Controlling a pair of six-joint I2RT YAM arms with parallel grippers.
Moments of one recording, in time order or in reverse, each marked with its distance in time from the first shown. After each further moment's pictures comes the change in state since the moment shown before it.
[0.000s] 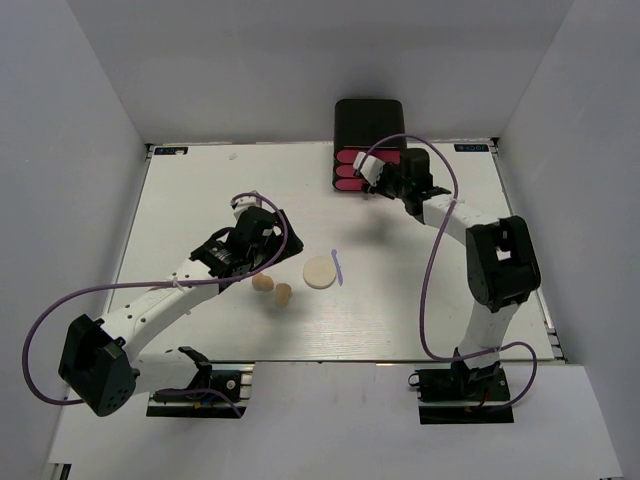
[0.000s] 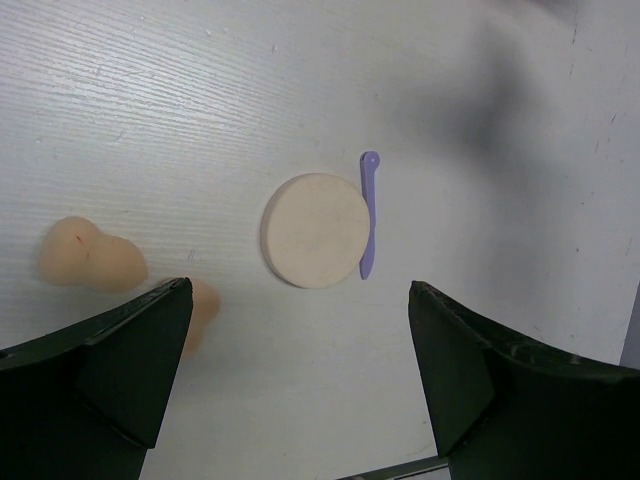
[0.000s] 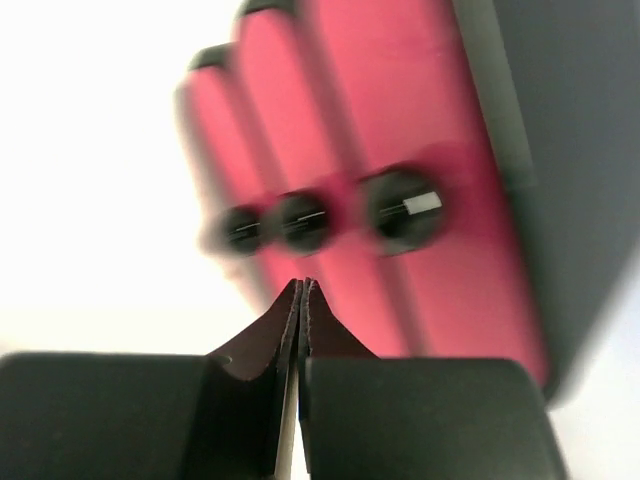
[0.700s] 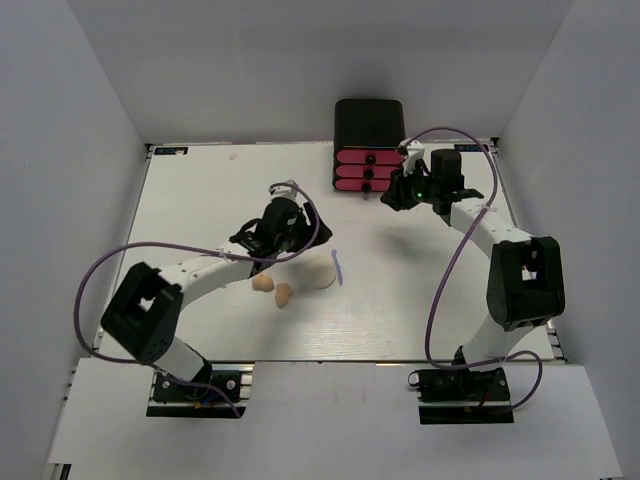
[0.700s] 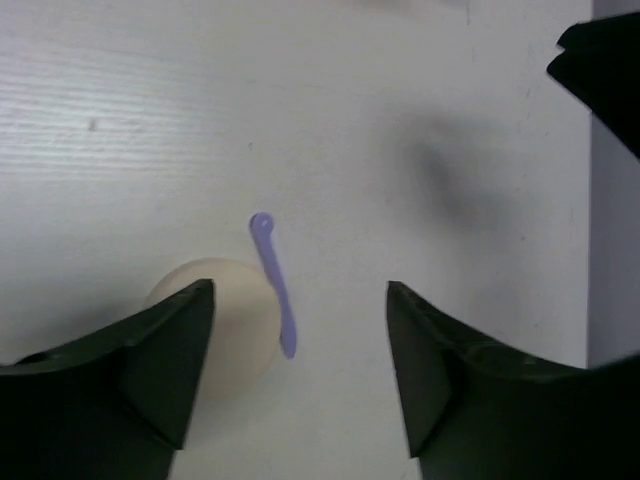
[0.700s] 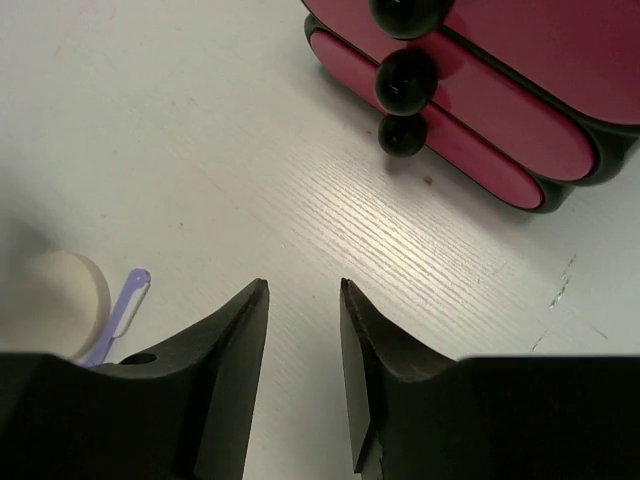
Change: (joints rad) left arm 0.000 0.277 0.013 0.413 0.163 0.102; right arm -0.123 -0.183 -0.090 -0.221 -0.233 0.747
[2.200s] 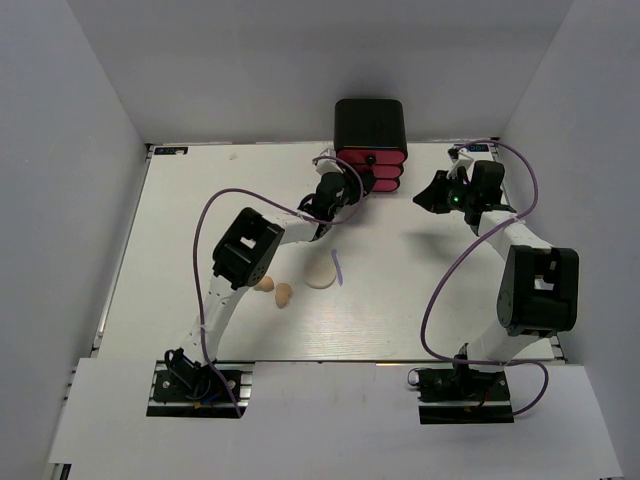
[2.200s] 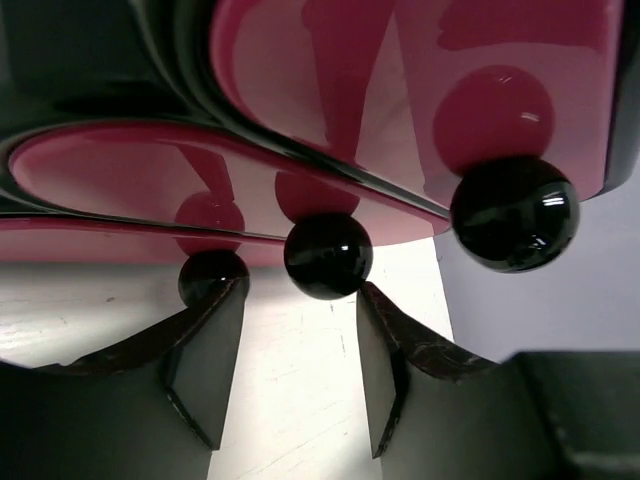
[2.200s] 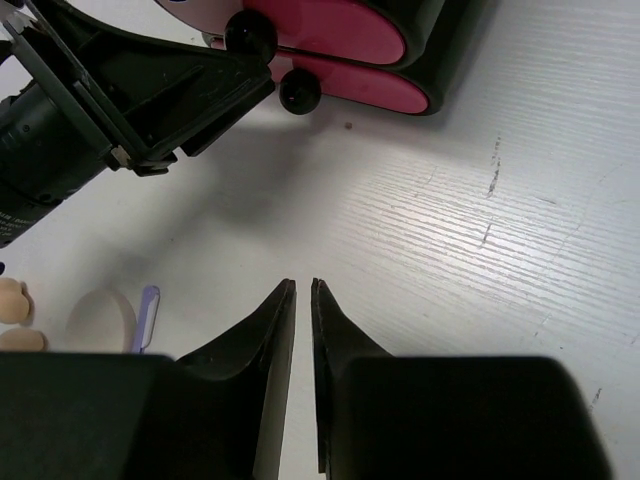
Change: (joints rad) left arm 0.002 0.941 0.732 0.645 -0.043 -0.174; right arm -0.236 -0.055 -0.146 0.125 -0.116 0.314
